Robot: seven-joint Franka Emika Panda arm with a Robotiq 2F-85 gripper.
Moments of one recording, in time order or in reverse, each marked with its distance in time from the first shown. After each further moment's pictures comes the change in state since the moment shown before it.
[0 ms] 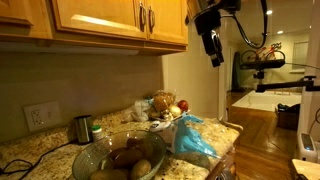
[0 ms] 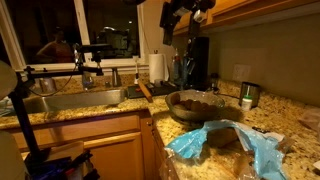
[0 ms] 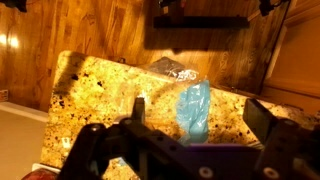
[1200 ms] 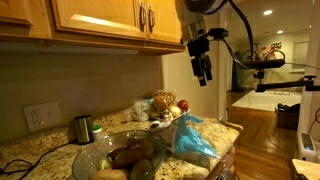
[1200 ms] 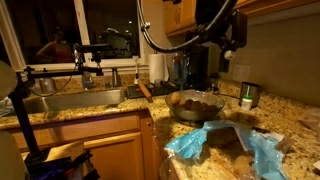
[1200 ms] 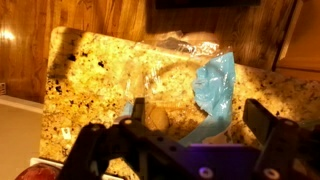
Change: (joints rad) arm -0.004 0.136 -0.065 -0.041 -0.009 0.236 0.000
